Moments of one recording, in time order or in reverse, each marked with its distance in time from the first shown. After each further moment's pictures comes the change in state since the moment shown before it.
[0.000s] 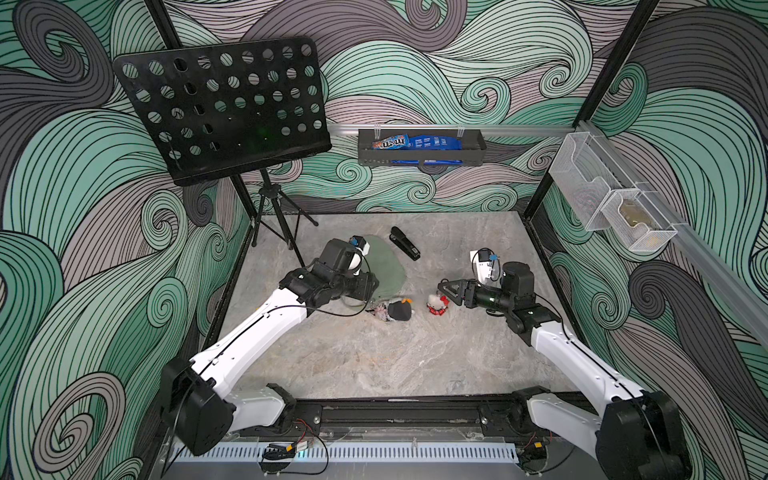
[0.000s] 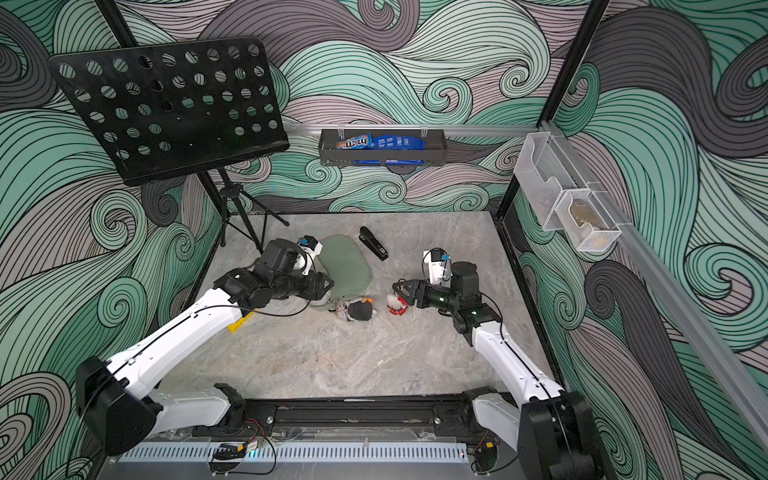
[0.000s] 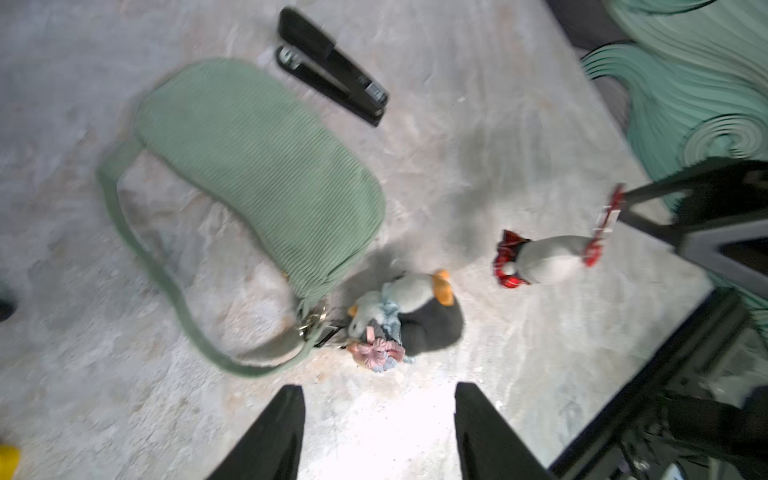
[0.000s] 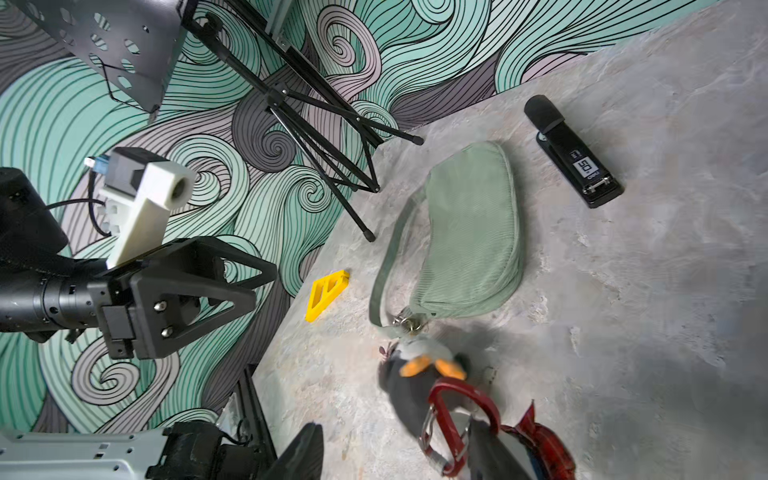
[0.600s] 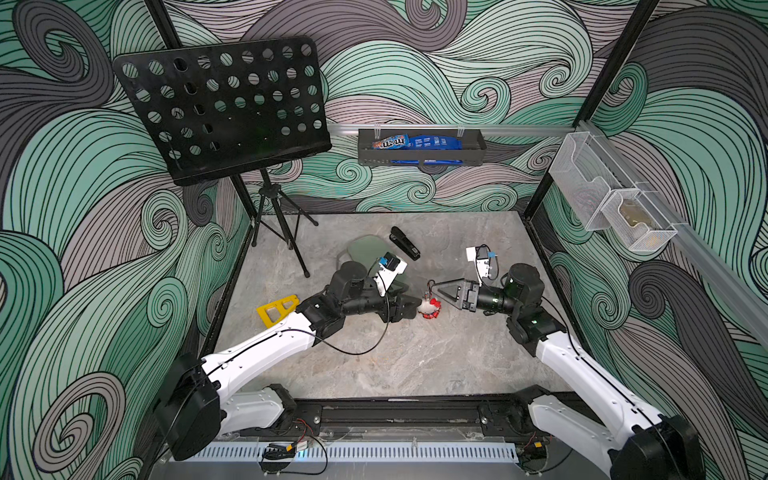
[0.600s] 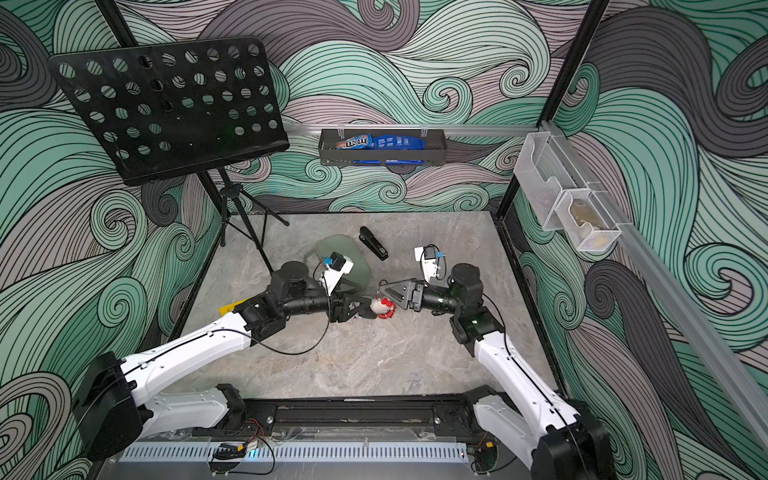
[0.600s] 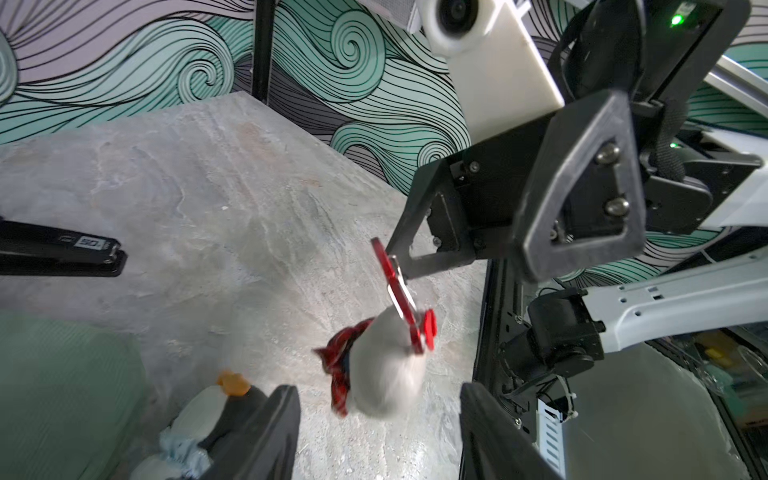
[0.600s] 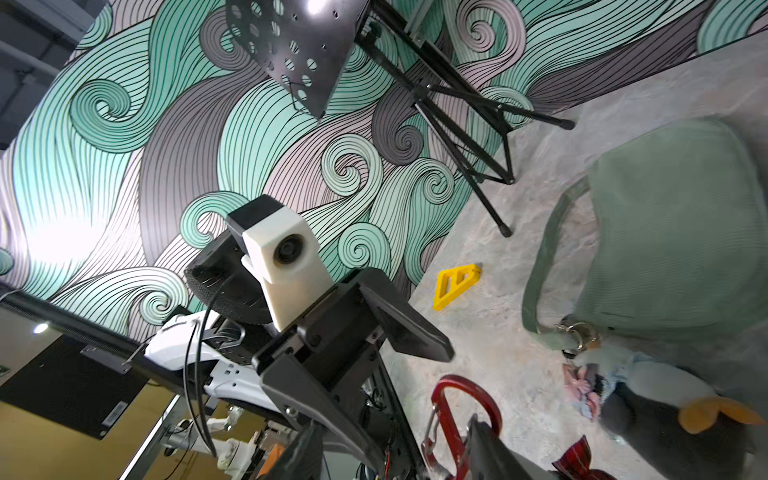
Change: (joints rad) left arm -0.199 0.023 -0.243 0.652 0.290 0.064; right arm 0.138 -0.120 0.004 0.194 -0.177 0.312
